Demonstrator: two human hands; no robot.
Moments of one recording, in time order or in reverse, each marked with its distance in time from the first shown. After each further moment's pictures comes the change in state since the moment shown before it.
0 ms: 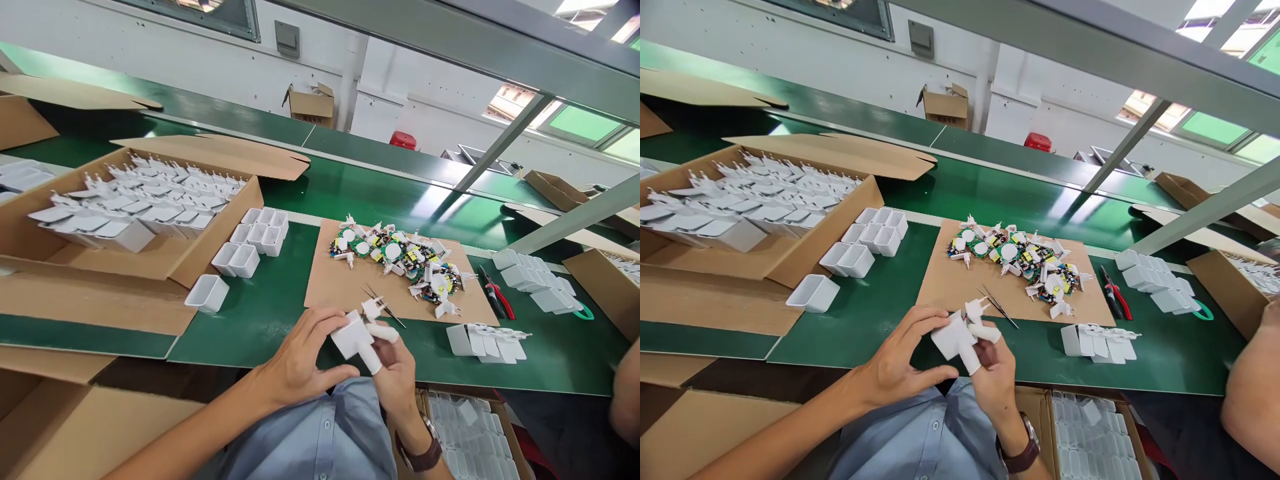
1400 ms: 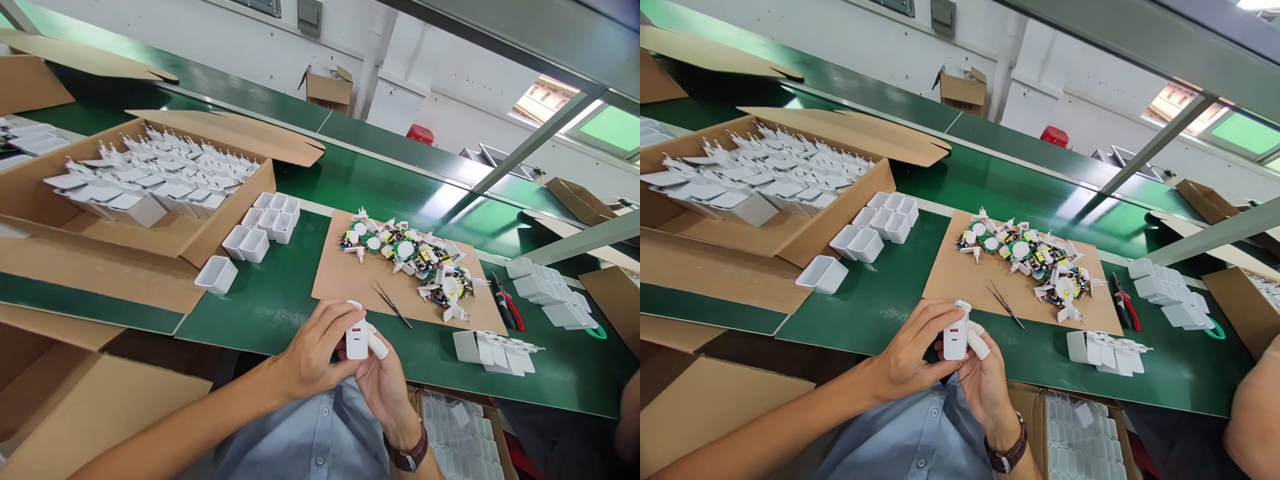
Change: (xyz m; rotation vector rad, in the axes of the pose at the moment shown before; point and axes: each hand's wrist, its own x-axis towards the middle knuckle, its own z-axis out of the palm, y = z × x) left_hand 0.010 0.009 0.012 0.062 0.081 0.074; right_hand 0.005 -0.016 0.024 0.686 0.049 0.724
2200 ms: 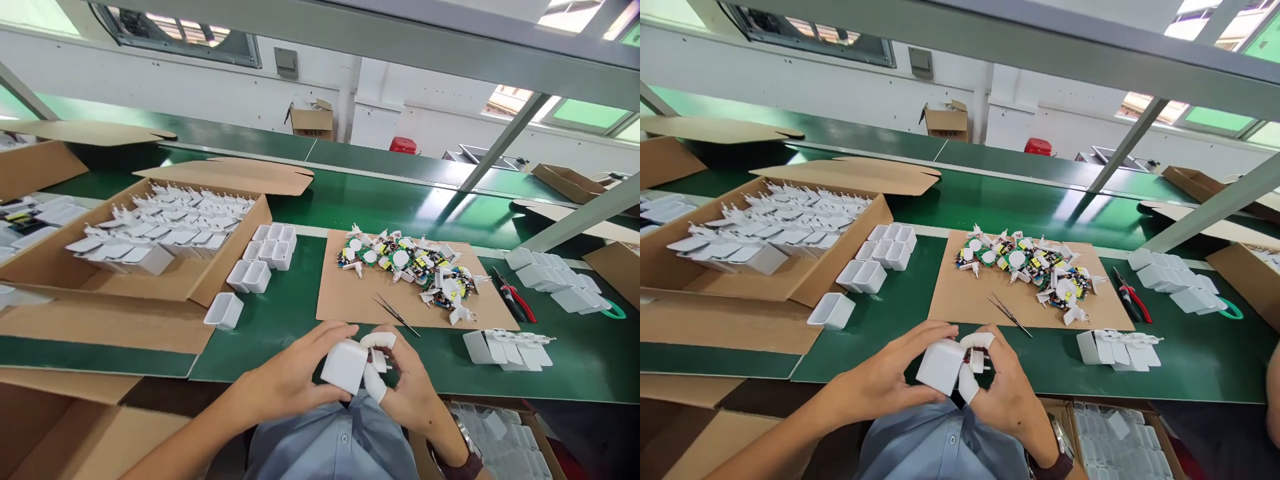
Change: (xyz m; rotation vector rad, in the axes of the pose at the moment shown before) left_hand 0.012 -0.009 -0.064 -0.281 -0.447 -0.255; right_hand -0.007 -0.046 0.004 -1.097 -0.239 -0.682
